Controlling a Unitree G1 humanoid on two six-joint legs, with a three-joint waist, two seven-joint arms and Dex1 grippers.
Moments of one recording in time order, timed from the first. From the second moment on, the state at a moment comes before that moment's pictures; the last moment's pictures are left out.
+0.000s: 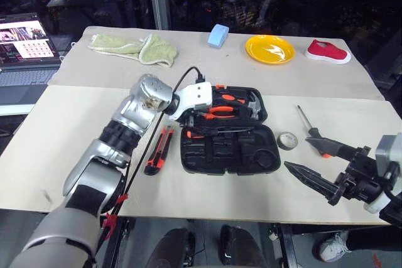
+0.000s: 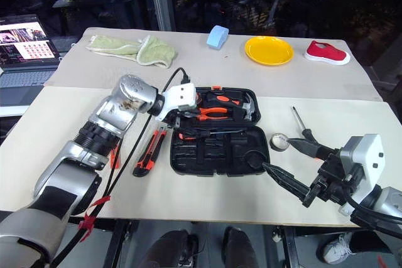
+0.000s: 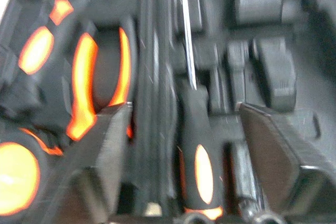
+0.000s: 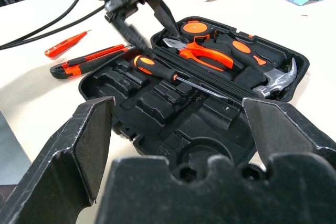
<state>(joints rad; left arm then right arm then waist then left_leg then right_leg) -1.08 0.42 -0.41 0.46 0.04 0.32 -1.31 0.34 -0.78 -0.67 -0.80 0.95 0.66 0.69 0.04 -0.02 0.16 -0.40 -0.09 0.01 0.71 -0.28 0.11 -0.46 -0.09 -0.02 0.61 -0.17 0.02</state>
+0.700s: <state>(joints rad) -1.08 0.34 -0.48 0.60 0.16 0.17 -1.28 0.36 -0.78 -0.66 -0.82 0.94 0.66 0.67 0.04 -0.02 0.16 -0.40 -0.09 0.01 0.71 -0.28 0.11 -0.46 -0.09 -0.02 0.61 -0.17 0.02</state>
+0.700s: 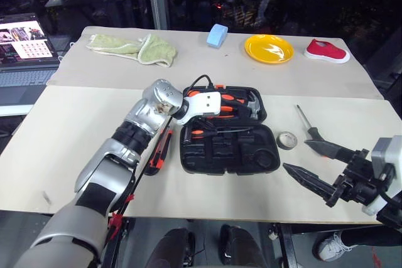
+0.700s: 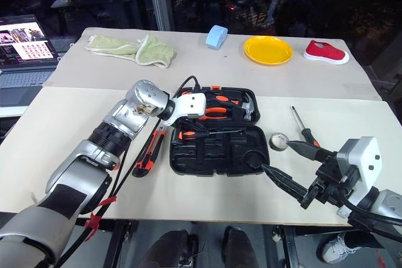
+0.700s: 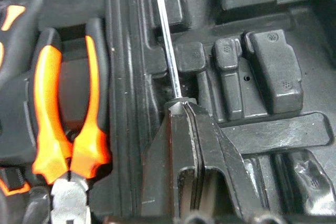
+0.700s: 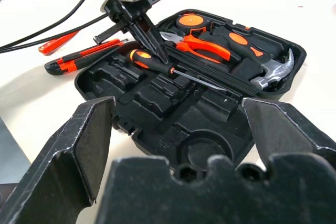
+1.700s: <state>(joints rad) -1.05 0.52 -0.10 0.26 -0.37 0.63 -1.58 0.50 -0.73 -0.81 -0.56 0.73 0.65 0.57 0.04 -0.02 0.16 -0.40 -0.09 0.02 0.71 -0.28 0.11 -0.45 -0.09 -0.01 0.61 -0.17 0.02</state>
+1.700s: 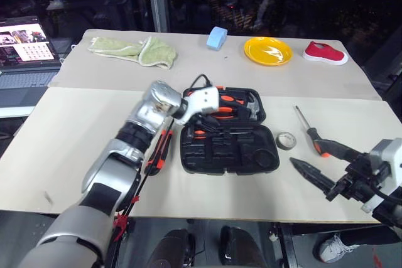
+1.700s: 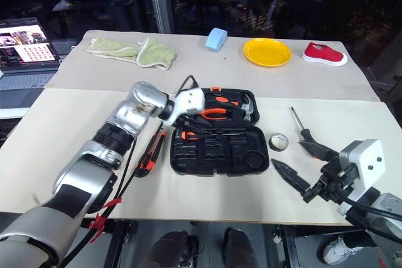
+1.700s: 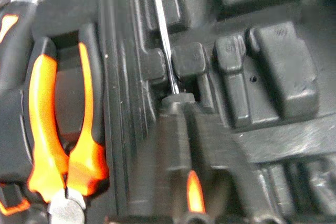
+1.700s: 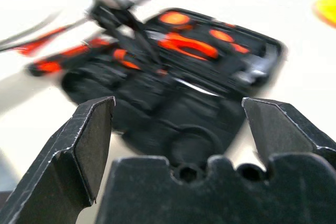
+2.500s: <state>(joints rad) -0.92 0.61 -0.06 -0.12 -0.60 0.81 -1.35 -0.16 -0.83 -0.29 0.06 0.39 0.57 0.62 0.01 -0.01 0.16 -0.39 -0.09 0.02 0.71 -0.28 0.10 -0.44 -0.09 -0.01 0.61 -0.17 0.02</state>
